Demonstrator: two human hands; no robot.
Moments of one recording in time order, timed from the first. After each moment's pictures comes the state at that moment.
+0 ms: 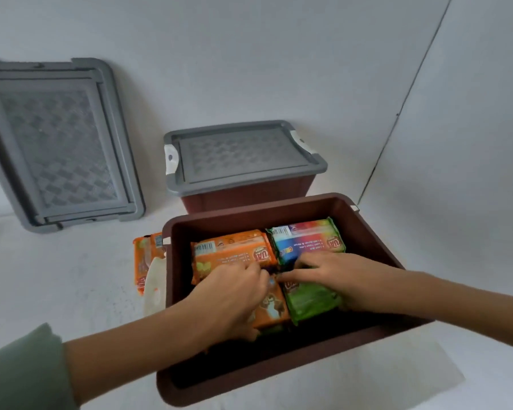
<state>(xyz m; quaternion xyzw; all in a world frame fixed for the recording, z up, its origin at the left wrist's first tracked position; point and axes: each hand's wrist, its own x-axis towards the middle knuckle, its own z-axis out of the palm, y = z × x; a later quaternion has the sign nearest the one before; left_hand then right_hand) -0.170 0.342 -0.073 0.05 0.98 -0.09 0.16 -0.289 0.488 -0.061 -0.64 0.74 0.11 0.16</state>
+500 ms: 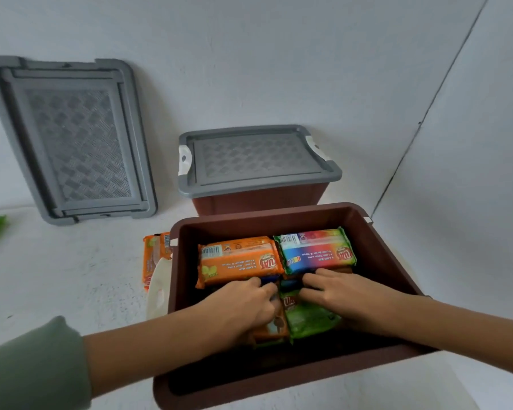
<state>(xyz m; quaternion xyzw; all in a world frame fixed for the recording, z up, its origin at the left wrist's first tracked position) -0.181 0.339 -0.094 0.14 0.97 -0.10 0.18 -0.296 0.483 -0.082 -0.66 0.72 0.17 0.14</state>
